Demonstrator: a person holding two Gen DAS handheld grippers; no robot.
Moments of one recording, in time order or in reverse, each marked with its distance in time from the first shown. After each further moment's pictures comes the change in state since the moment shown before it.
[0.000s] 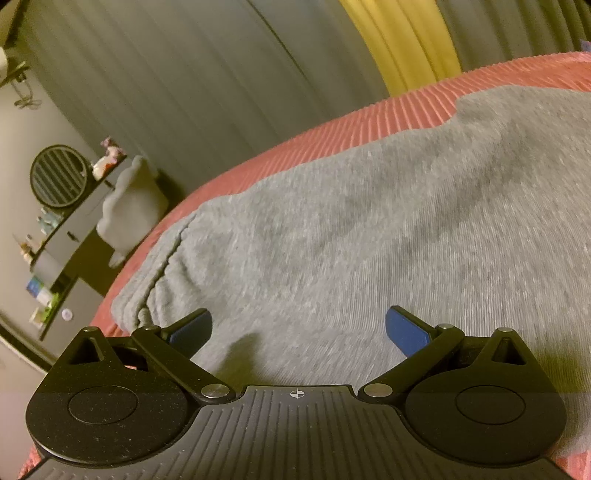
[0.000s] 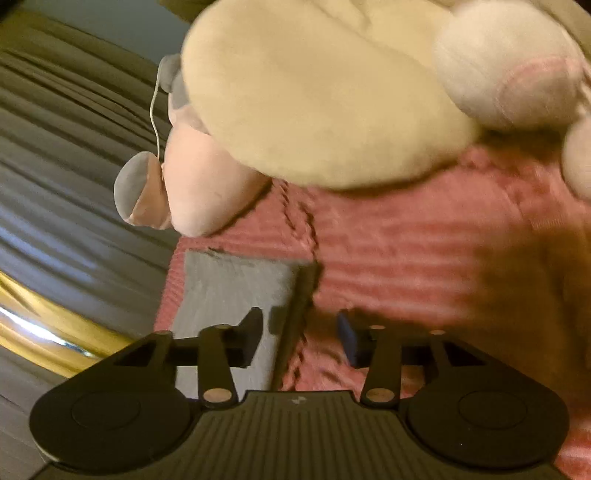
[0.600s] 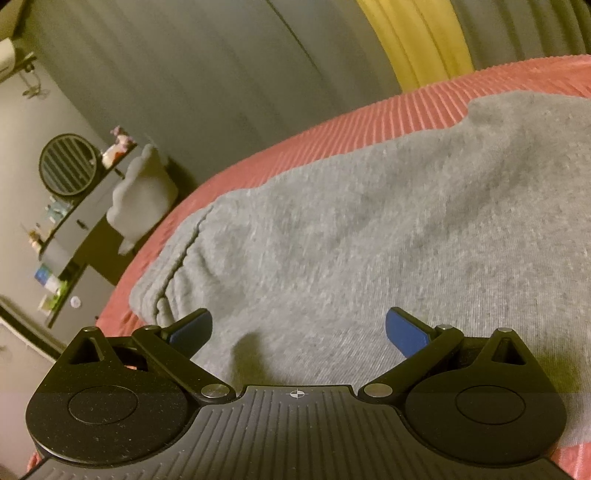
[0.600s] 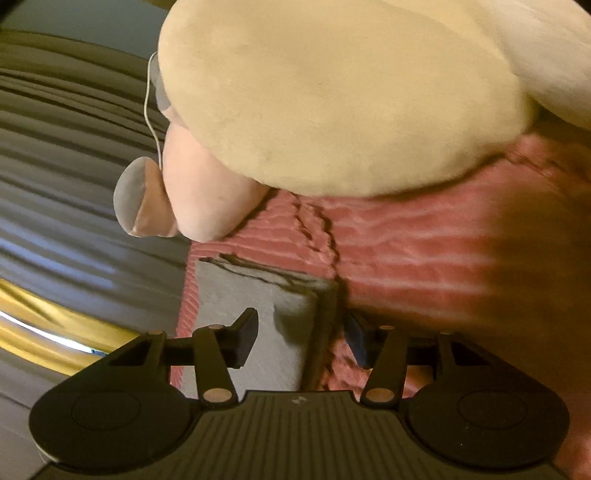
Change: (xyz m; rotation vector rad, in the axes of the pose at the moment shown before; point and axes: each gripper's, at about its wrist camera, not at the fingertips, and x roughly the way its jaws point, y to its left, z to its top) left arm -0.008 0.007 0.003 -0.021 0.037 0.028; right arm 0.032 0.000 0.029 0.036 0.041 0.061
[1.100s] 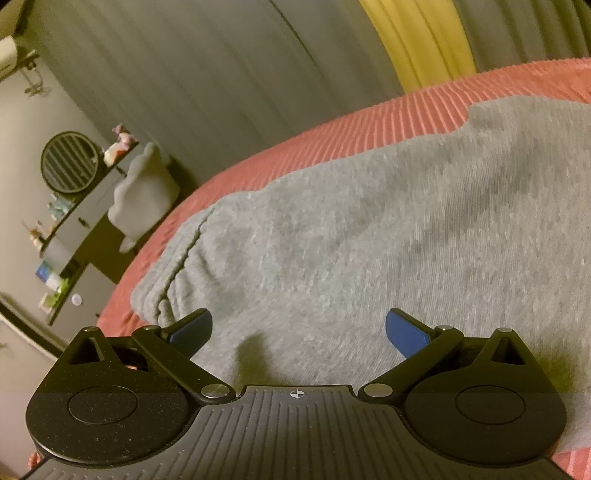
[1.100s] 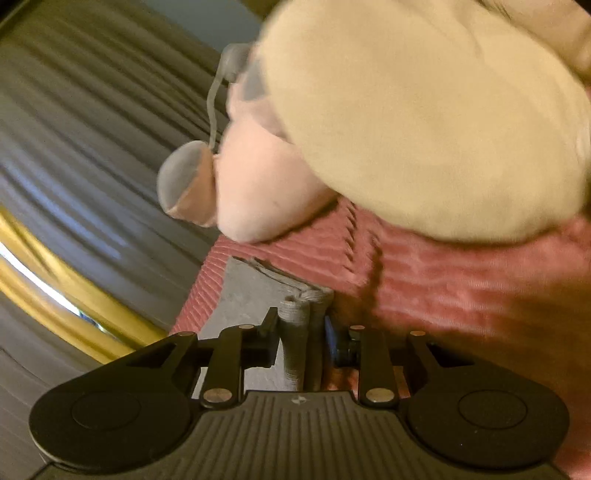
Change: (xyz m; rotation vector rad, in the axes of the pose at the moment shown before) left arm -0.003 0.000 0.004 -0.013 0.001 0.000; right arm -0.009 0.048 -0.021 -0.327 -0.101 0.007
